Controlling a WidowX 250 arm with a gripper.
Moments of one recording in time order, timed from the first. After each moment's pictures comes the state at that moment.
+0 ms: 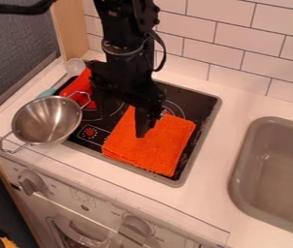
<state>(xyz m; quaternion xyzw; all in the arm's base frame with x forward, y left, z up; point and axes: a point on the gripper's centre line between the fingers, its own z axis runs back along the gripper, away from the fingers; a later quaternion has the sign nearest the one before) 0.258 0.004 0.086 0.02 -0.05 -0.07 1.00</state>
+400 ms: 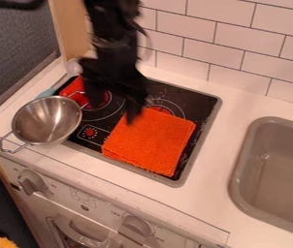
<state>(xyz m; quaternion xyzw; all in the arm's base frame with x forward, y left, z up) 0.272 0.044 0.080 0.01 -0.05 -0.02 1.00</state>
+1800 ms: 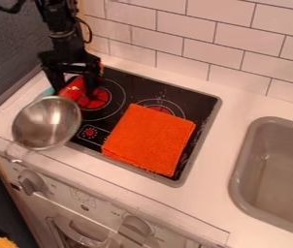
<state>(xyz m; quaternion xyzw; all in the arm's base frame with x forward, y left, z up) 0.336 0.163 0.019 0.00 -0.04 0.13 0.99</state>
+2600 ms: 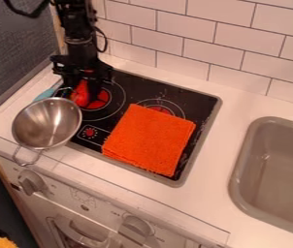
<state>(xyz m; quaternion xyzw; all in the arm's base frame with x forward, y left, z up) 0.339 0.129 0.009 0.02 0.00 0.09 1.00</state>
